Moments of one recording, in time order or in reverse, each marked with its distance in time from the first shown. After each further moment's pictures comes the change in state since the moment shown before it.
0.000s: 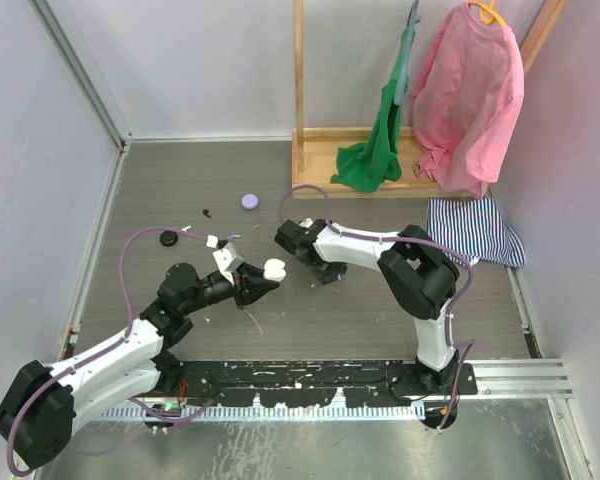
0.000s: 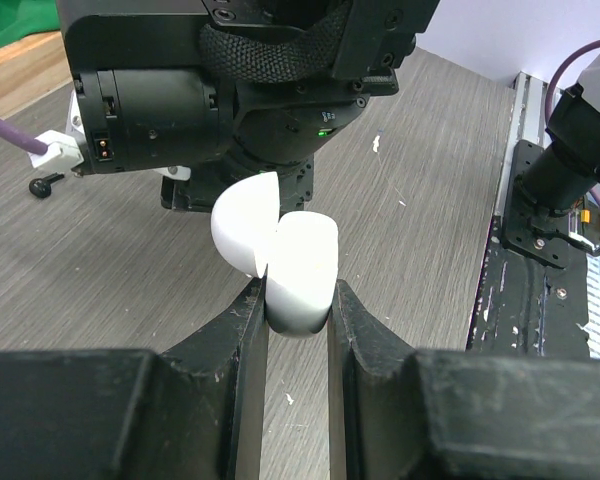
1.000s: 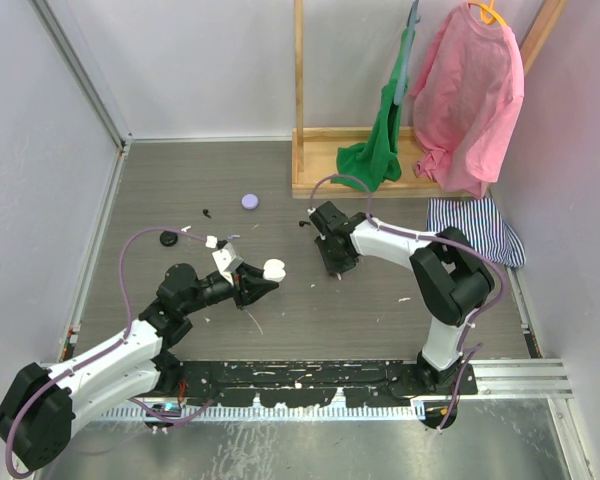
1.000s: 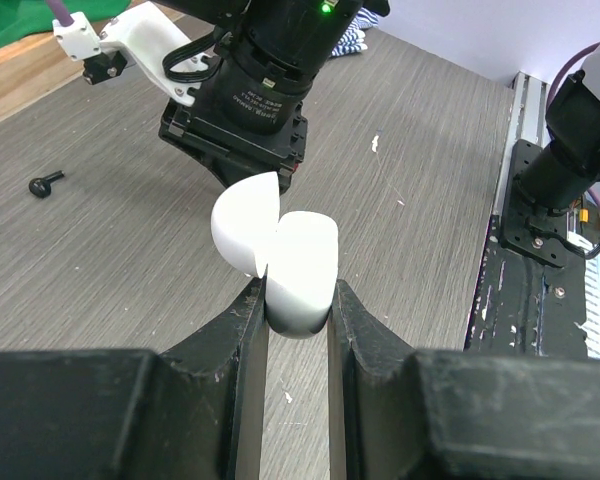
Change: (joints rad) left arm 0.000 -0.014 0.000 -0.014 0.000 0.000; right arm -0.187 -0.159 -0.187 0.267 -0.366 -0.029
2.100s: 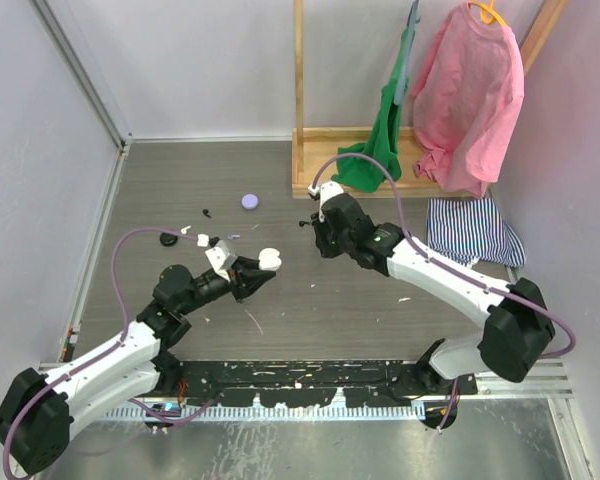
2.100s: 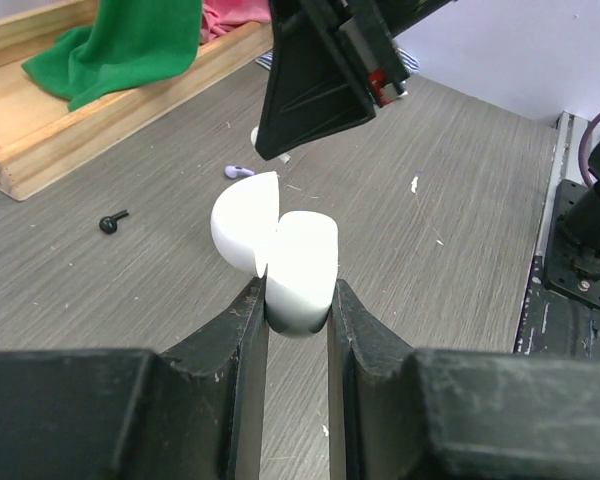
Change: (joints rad) left arm 0.000 -0.032 0.003 0.047 -0.090 0.032; right arm 0.086 -0.398 -0.071 0.182 0.038 -0.037
